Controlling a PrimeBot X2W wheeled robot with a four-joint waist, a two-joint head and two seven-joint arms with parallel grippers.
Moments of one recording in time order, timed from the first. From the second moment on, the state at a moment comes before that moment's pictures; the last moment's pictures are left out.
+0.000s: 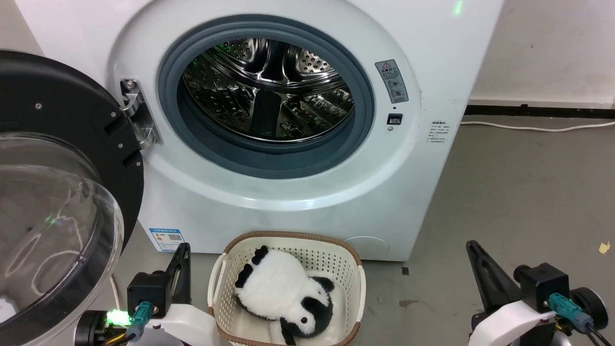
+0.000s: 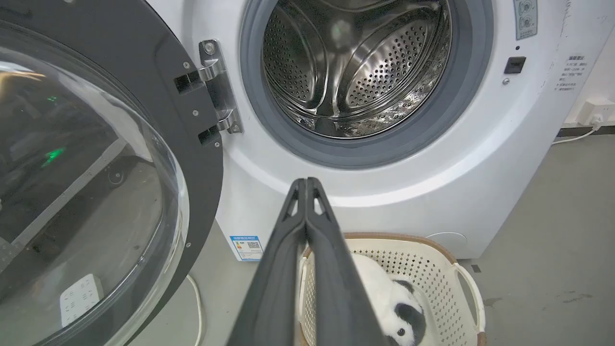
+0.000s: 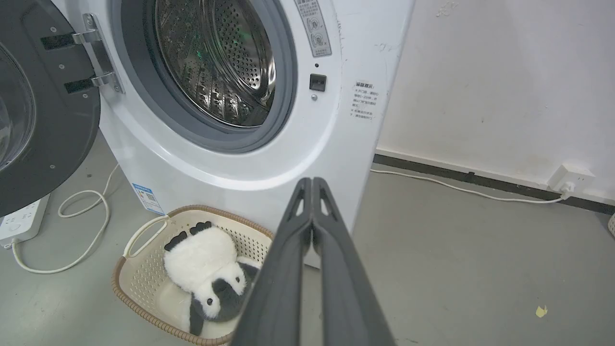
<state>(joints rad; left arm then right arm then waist) 0.01 0.05 0.00 0.00 0.00 0.00 0.00 0.01 -0.05 0.00 0.00 0.01 0.13 0.00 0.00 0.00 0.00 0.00</state>
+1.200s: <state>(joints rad) 0.01 0.05 -0.06 0.02 0.00 0.02 -0.04 0.01 -0.05 -0.02 0.01 0.04 0.13 -0.04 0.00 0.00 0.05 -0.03</state>
